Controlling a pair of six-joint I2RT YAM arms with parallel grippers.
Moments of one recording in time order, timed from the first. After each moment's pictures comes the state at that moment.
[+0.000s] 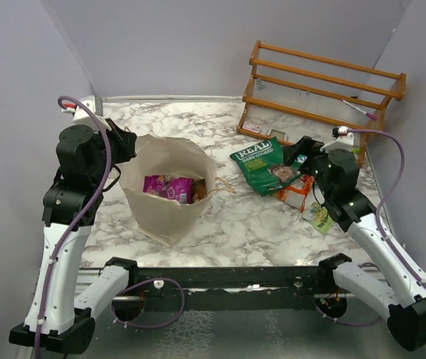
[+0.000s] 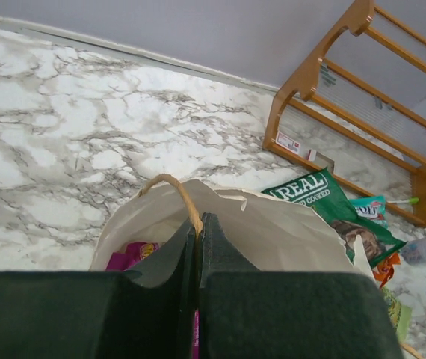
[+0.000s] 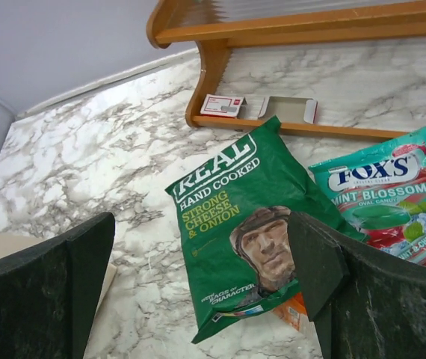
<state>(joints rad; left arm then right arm) -0.18 0.87 1.30 -0.66 0.00 -0.42 0.35 0.89 0.72 -0.04 0.22 0.48</state>
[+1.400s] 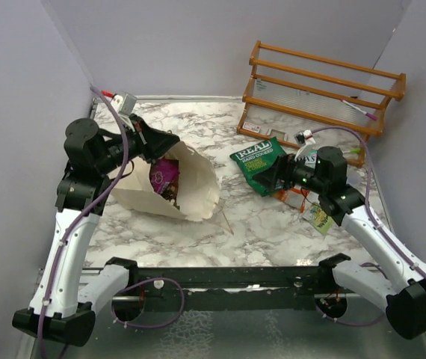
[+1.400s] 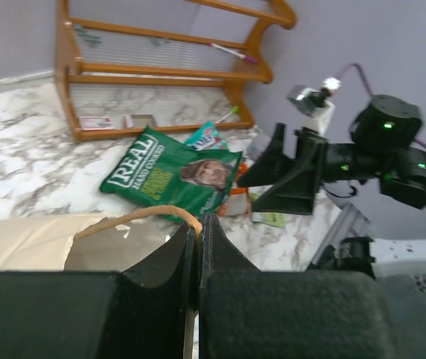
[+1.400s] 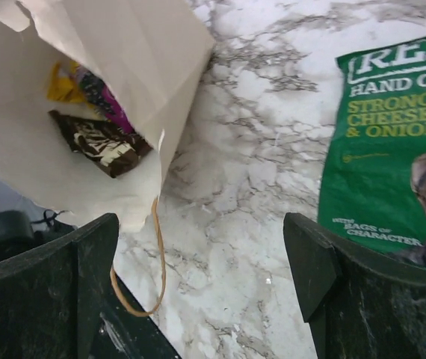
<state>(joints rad) -0.18 0.97 1.27 -0.37 0.68 -0.40 0.35 0.97 0.75 -0.12 -0.45 0.45</state>
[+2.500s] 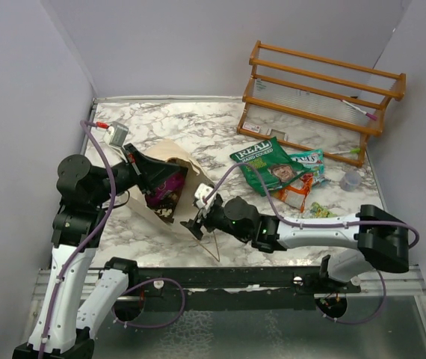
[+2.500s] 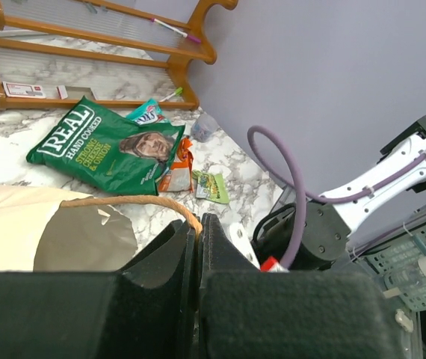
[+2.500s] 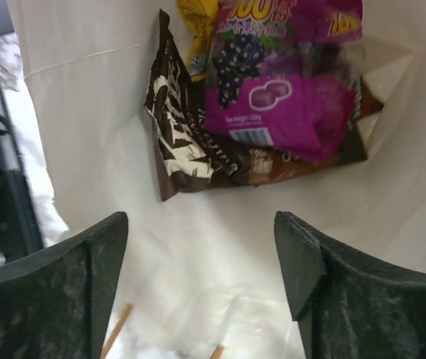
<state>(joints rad) -0.18 0.69 1.02 -0.30 0.81 -0.60 1.25 1.43 0.79 0.44 0.17 0.00</state>
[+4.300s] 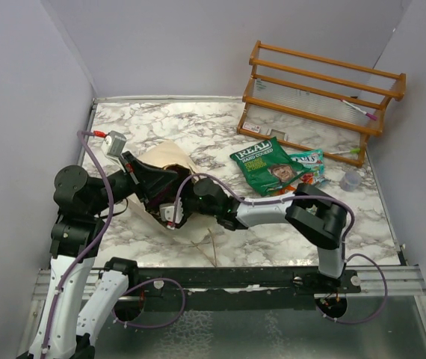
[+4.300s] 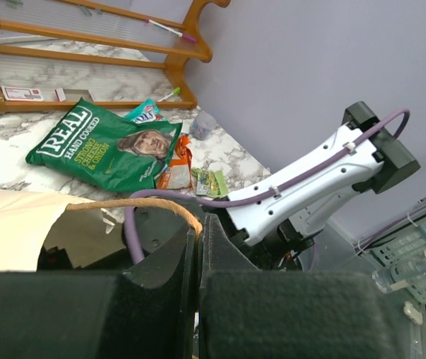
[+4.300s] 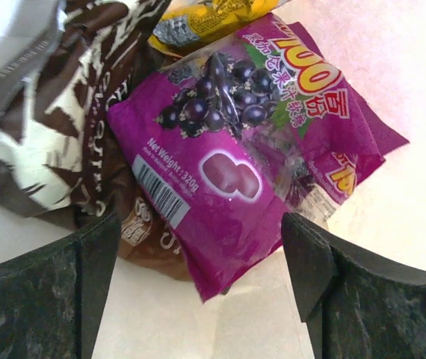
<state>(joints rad) -0.18 0.63 0.98 -0.31 0.82 -0.58 1.10 1.91 1.04 0.58 -0.14 -1.07</state>
